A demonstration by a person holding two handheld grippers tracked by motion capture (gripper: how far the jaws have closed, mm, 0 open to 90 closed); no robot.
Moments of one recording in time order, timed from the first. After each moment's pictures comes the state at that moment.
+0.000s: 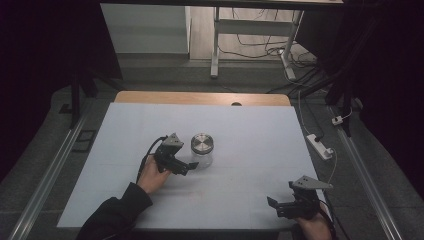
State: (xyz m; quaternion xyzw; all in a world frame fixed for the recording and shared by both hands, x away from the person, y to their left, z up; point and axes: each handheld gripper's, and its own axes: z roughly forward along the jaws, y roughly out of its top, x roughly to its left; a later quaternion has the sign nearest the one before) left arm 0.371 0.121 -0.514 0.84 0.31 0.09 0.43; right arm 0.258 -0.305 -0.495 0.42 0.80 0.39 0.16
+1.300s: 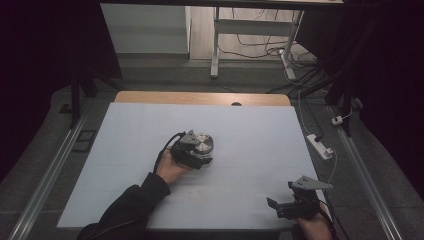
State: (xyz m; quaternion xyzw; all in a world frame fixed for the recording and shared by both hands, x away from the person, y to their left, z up) left arm 0.396 0.084 -0.525 0.86 0.25 0.11 0.43; right arm 0.257 -0.305 -0.495 0.41 0.81 0.39 0.16
